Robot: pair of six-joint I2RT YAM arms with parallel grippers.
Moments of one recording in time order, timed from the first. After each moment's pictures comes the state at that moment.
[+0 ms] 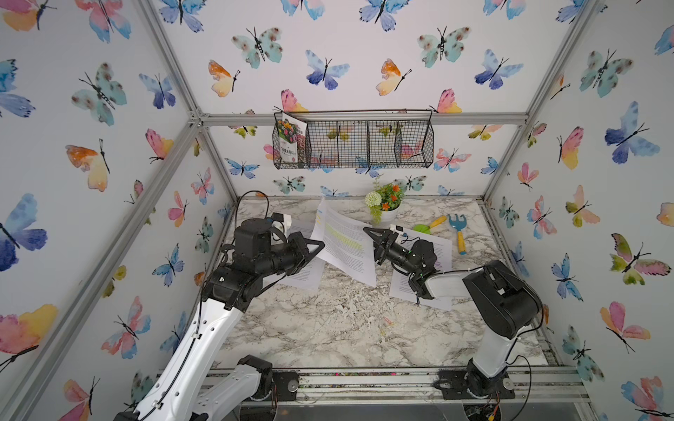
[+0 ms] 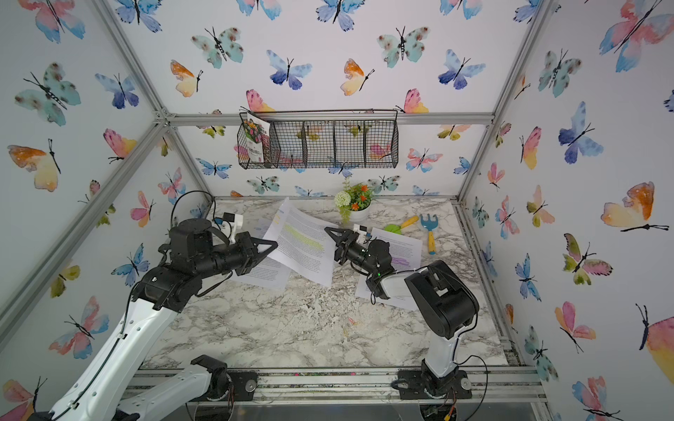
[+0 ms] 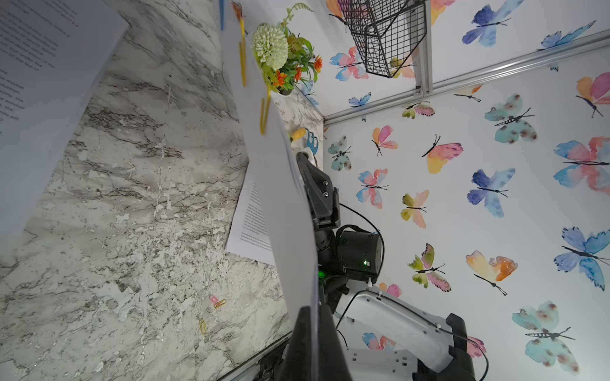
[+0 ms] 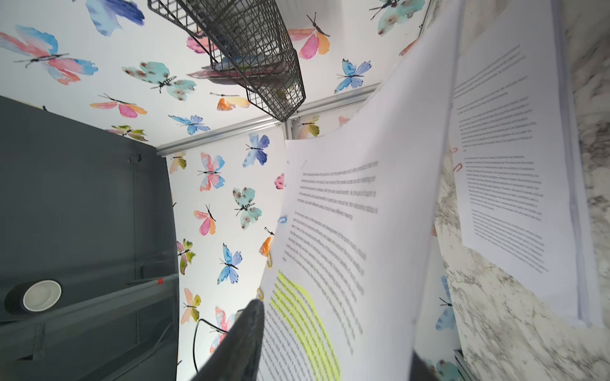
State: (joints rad) left arm -0.36 0.97 1.13 -0.62 0.53 -1.00; right arm 0.58 1.83 0.78 1.21 -0.48 1.87
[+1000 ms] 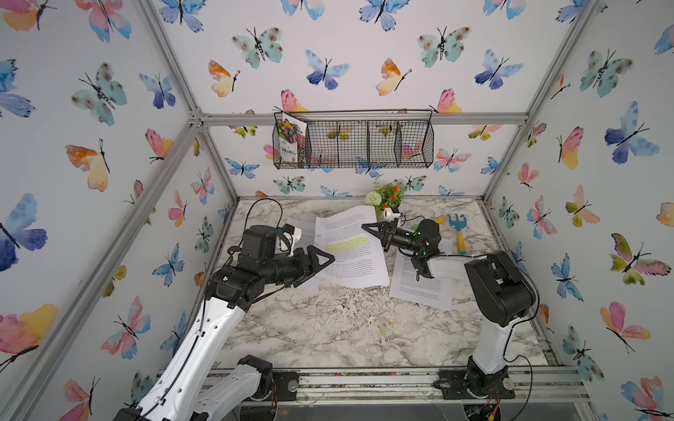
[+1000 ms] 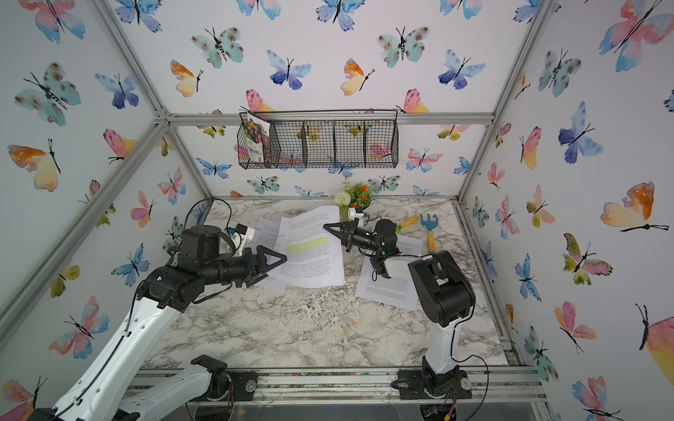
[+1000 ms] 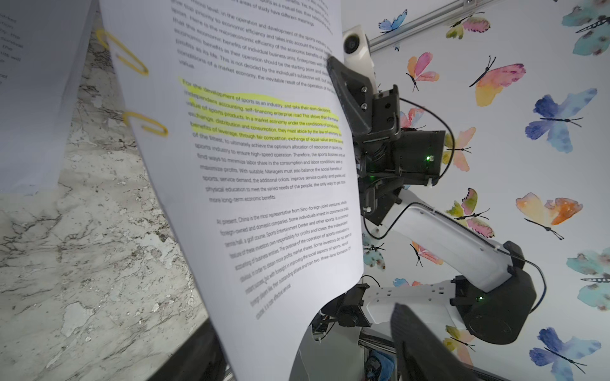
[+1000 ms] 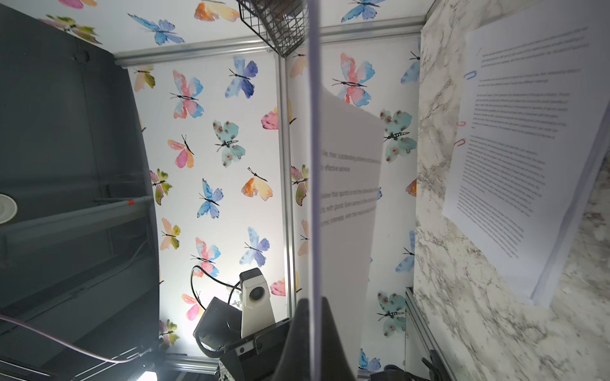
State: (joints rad) left arm -0.36 0.98 1.11 -0.78 0.63 -0.79; right arm 0.46 1.88 1.03 1.04 -0.90 1.70
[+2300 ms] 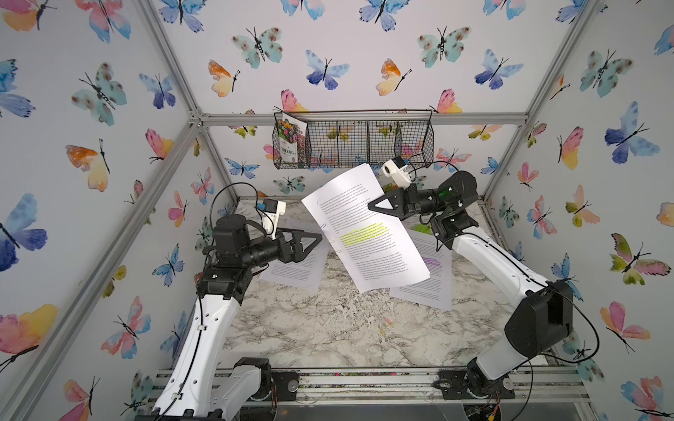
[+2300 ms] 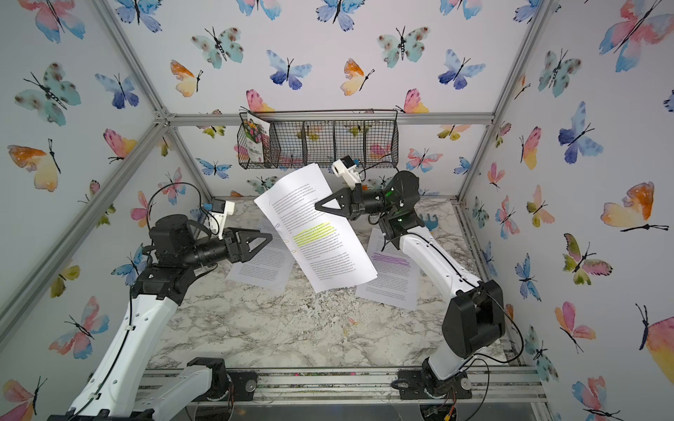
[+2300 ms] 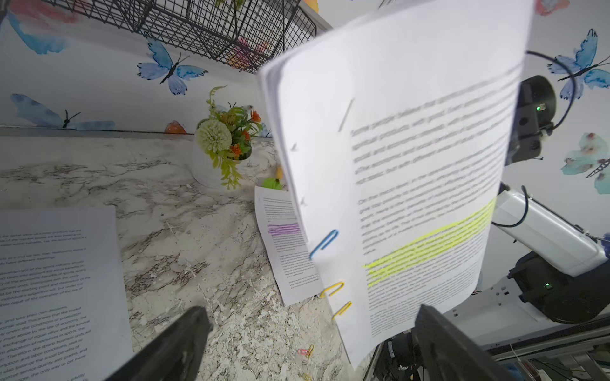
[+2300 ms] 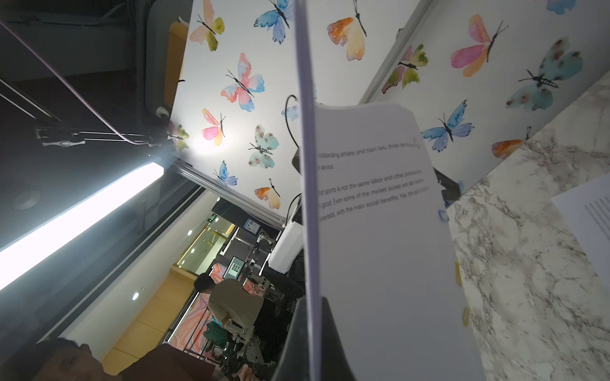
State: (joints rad) left arm -0.10 1.00 1.05 -0.36 0.91 -0.38; right arm 0.49 1.63 1.50 0.67 -1.35 1.53
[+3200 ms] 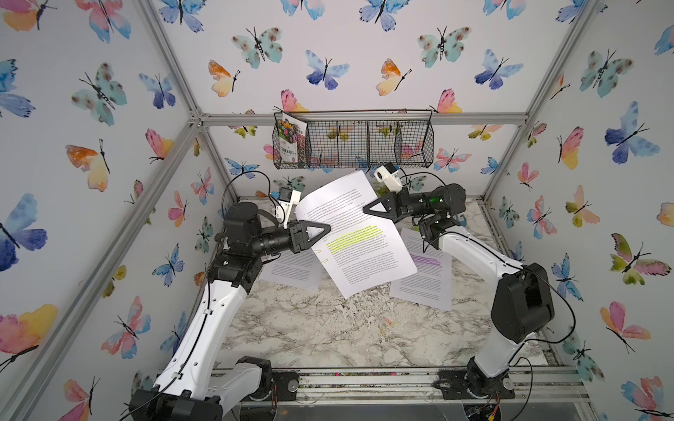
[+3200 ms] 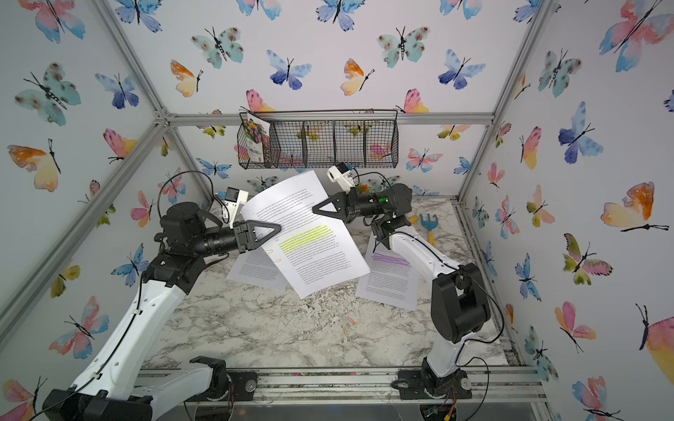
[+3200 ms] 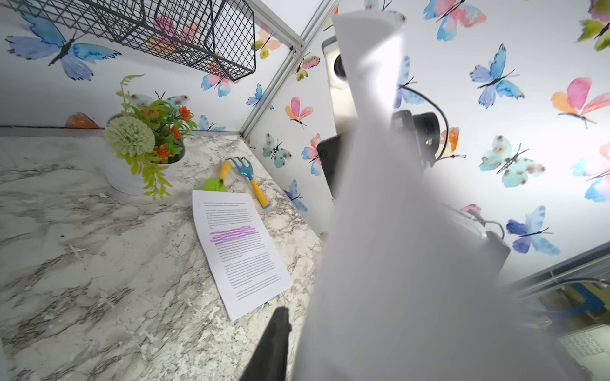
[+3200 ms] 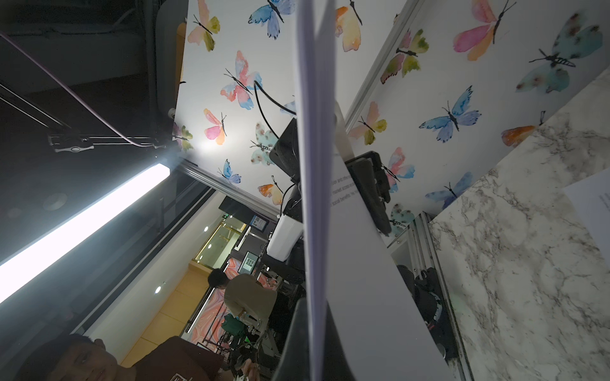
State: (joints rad) left arm -0.20 1.07 1.13 -0.25 0.95 -0.54; right arm 0.47 1.74 1.42 0.97 -1.37 1.72
